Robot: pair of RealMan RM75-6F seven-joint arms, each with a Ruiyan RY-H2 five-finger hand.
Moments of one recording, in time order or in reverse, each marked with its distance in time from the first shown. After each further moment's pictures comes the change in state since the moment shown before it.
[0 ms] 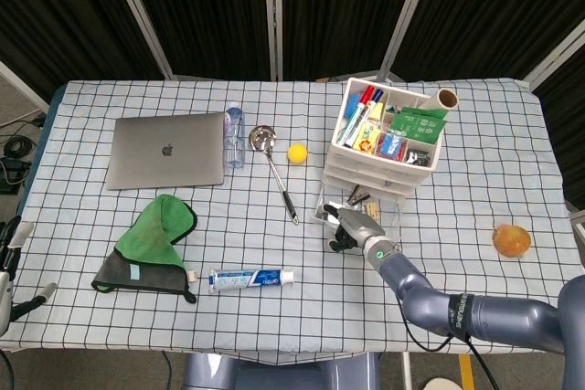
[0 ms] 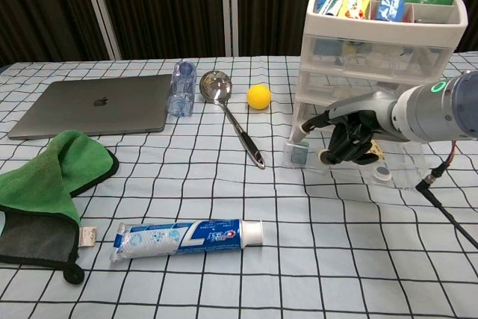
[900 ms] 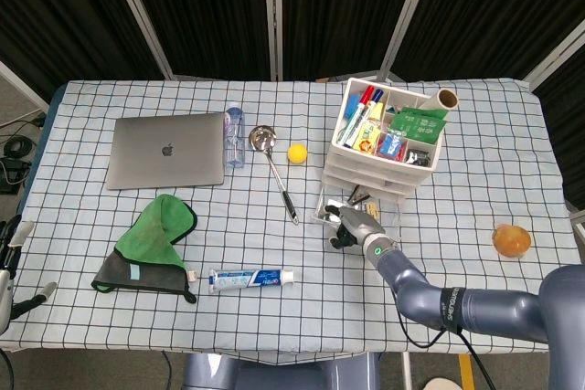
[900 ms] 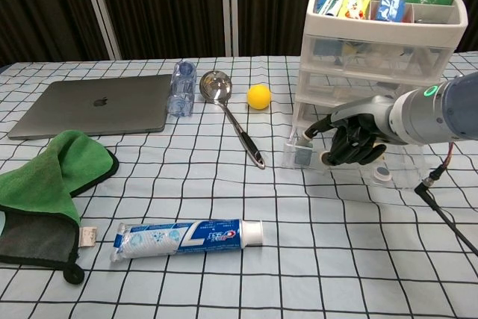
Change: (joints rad) left arm -0.005 -0.001 0.000 0.004 -0.009 -0.007 -0.005; right arm 0.071 -0.018 -0.070 0.045 0.081 0.012 0.024
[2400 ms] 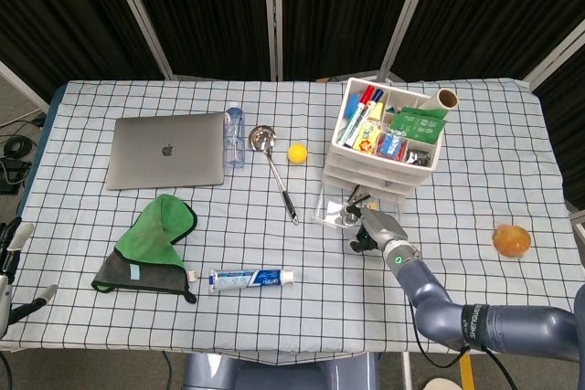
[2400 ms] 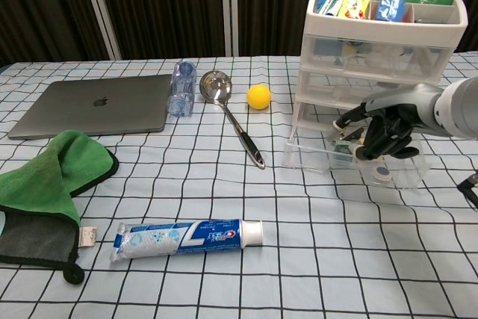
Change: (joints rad) left arm 0.010 0.008 0.011 0.000 0.038 0.040 -0.028; right arm -0.086 0.106 0.004 -0.190 -0.076 0.179 -0.019
